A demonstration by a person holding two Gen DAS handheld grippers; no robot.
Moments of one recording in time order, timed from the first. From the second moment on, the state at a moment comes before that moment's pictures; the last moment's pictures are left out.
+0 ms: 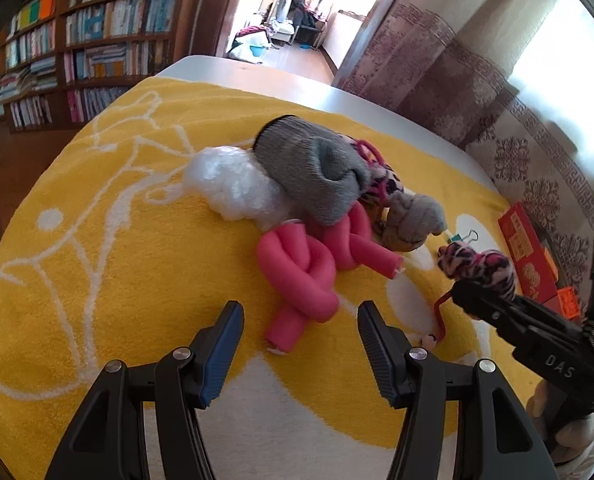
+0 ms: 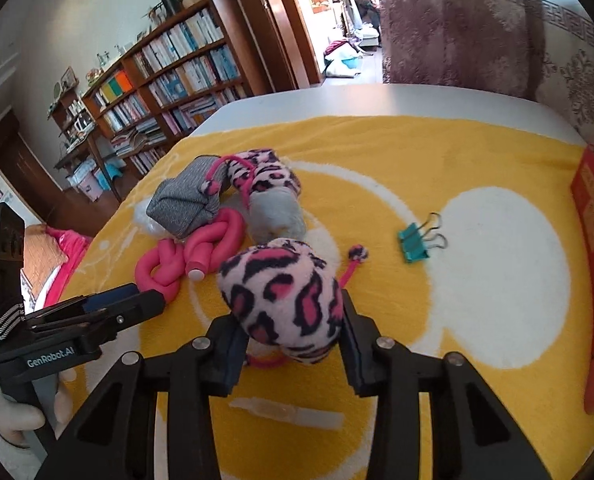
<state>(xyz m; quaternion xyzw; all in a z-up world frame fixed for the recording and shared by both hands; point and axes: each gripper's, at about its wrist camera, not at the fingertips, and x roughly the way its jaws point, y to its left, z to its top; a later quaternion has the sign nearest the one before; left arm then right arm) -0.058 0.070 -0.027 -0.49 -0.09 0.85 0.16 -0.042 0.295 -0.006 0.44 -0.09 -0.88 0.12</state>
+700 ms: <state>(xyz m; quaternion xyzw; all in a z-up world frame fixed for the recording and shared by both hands) -0.072 0.071 -0.028 -0.45 -0.05 0.89 0.11 -0.032 0.306 0.003 0.41 -0.09 -0.90 0.11</state>
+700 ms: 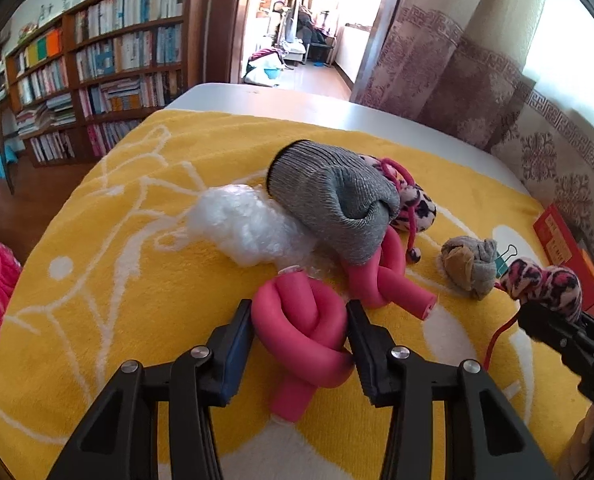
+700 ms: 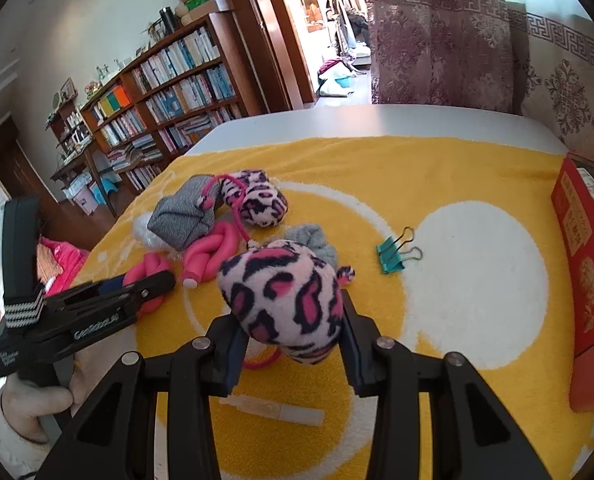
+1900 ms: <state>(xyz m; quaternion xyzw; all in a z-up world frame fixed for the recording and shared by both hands) -0.011 0.213 0.031 -0.42 0.00 0.87 0.25 0.049 0.546 0.048 0.28 -0.16 -0.93 -0.19</state>
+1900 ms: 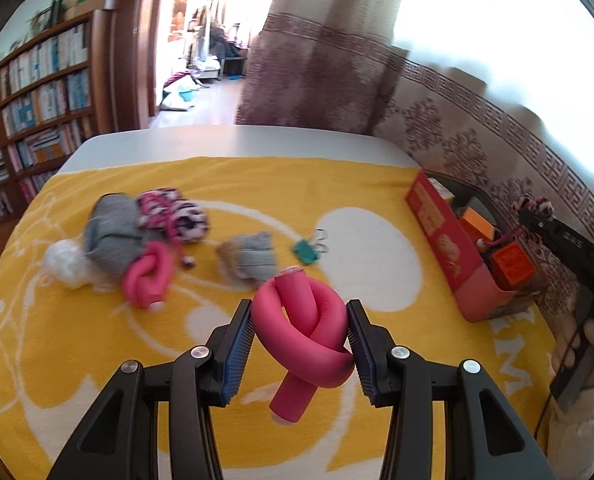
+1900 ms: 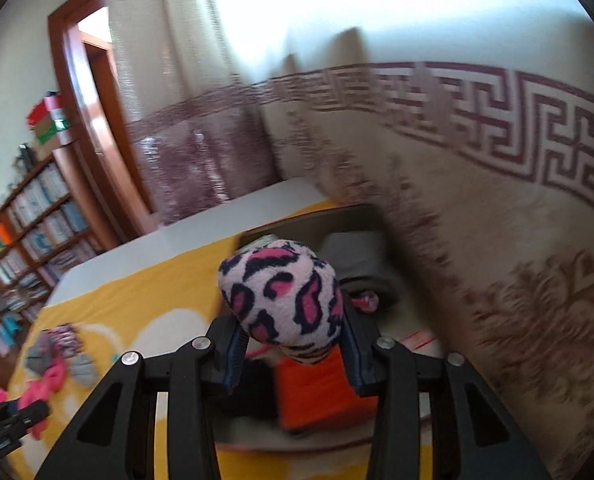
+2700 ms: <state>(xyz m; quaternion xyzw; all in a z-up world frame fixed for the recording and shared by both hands) -0.014 0.380 0.058 -0.39 0.07 0.84 0.38 0.064 0.571 0.038 0.27 -0.19 -0.92 -0.23</state>
